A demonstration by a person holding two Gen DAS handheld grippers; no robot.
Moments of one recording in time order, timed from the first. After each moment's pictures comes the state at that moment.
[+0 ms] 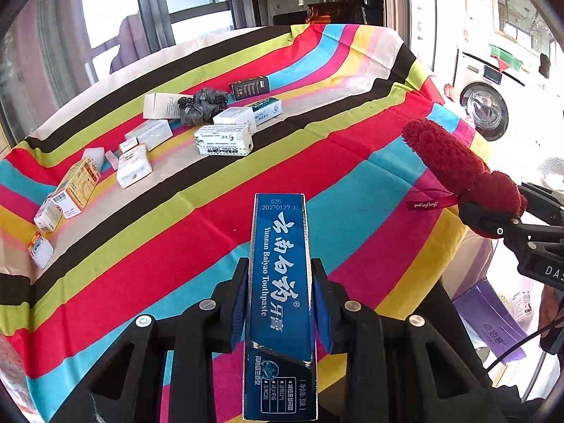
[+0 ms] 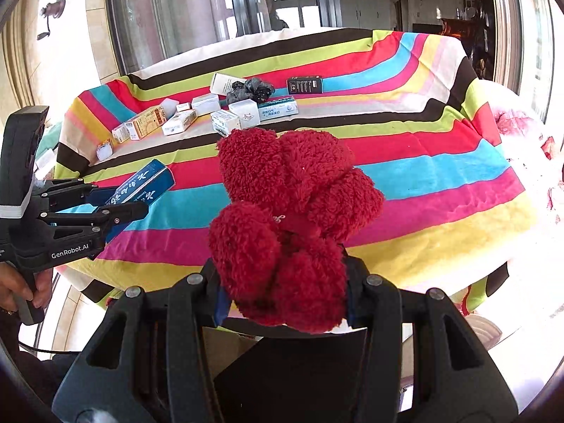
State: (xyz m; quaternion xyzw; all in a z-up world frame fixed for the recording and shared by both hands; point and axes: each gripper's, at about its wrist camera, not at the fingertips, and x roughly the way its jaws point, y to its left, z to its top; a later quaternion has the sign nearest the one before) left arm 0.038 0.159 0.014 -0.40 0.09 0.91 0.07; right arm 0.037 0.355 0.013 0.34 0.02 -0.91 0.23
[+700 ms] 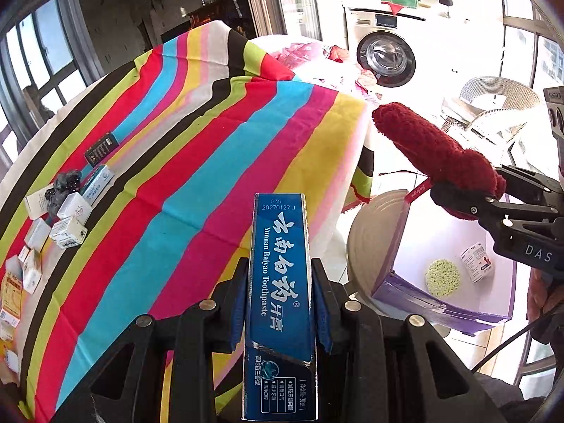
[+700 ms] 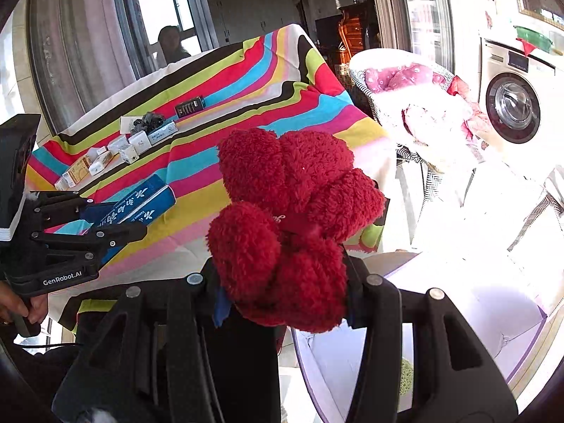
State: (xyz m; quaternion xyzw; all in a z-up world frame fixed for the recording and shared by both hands) left arm 0.051 0.338 0.008 -0.39 0.21 0.86 0.26; right arm 0.096 0.510 -0.001 0.33 -0.08 -0.94 0.06
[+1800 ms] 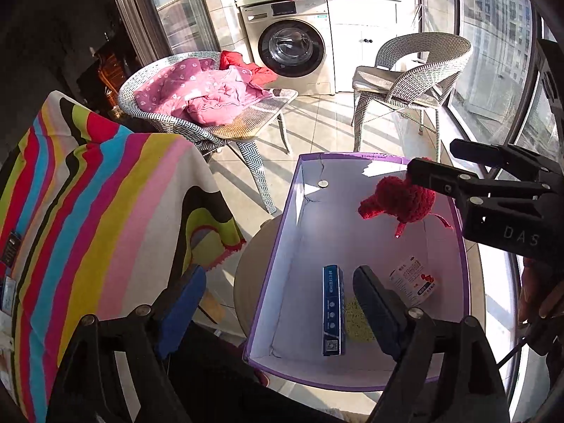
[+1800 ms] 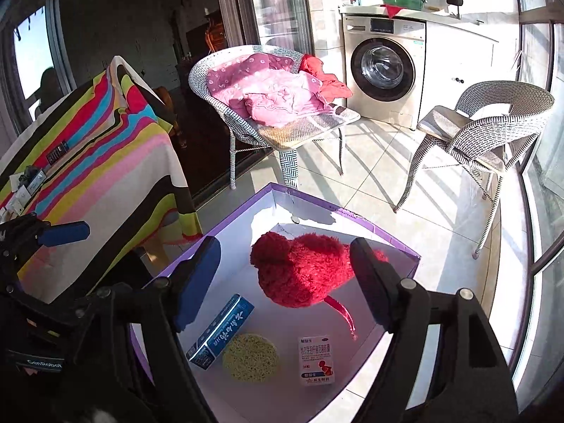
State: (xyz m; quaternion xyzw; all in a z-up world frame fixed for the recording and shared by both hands) left arm 0.089 0.511 -0.025 -0.36 0.28 0.81 0.37; right arm 0.150 0.665 -0.018 0.33 -0.13 -0.92 -0.17
